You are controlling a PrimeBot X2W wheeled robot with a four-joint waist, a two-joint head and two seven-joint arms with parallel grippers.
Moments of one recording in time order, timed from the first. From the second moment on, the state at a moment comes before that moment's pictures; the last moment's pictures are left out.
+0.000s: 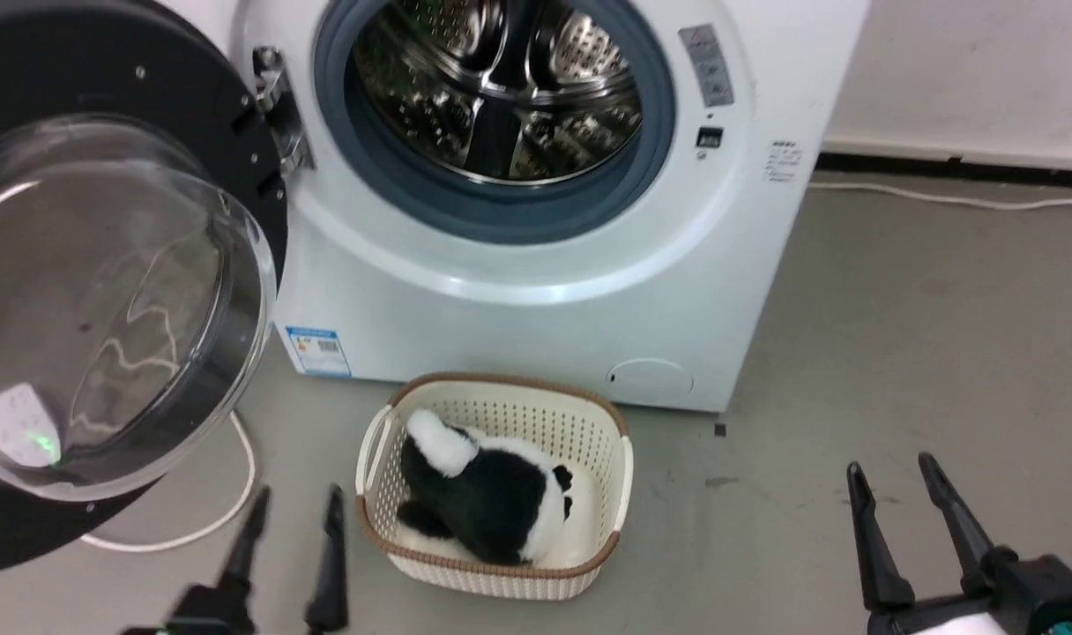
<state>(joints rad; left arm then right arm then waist) 0.10 0.07 0.01 0.03 -0.12 -0.04 -0.26 0.09 -0.06 -0.03 -0.01 0.08 0.13 -0.25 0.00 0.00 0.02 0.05</state>
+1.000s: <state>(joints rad) 0.13 0.05 -0.05 0.05 -0.10 -0.03 -0.25 0.12 -0.06 -0.02 0.00 0.12 0.13 -0.26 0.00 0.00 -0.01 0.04</state>
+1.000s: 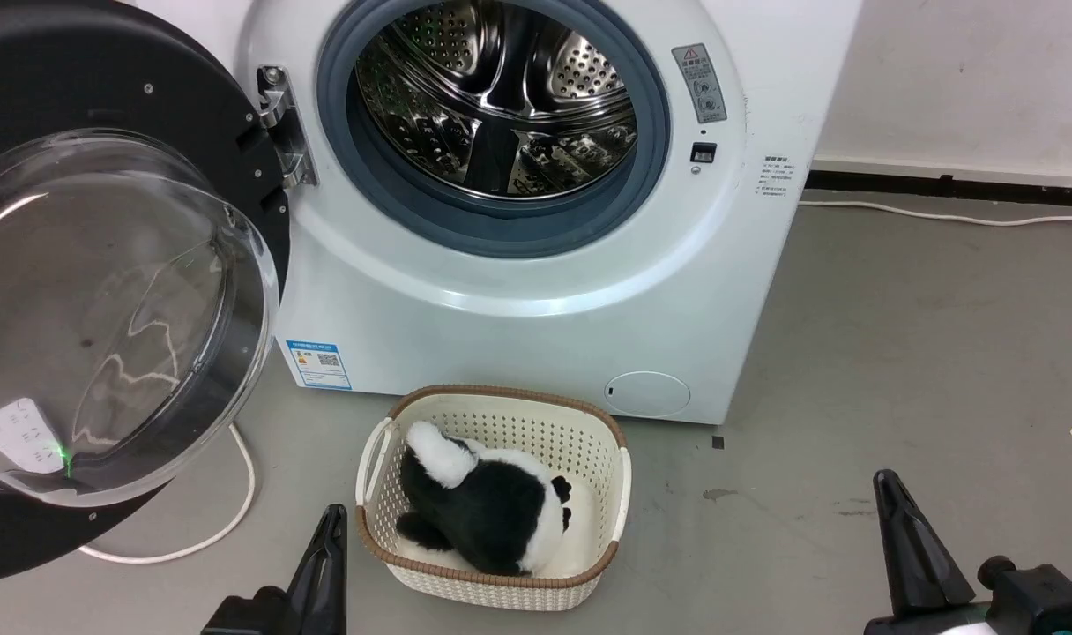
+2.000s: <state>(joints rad) 0.11 0.05 -0.04 0.04 -0.08 -0.02 -0.19 0.09 -0.06 -0.01 0.00 0.09 0.13 -0.19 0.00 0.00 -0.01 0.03</state>
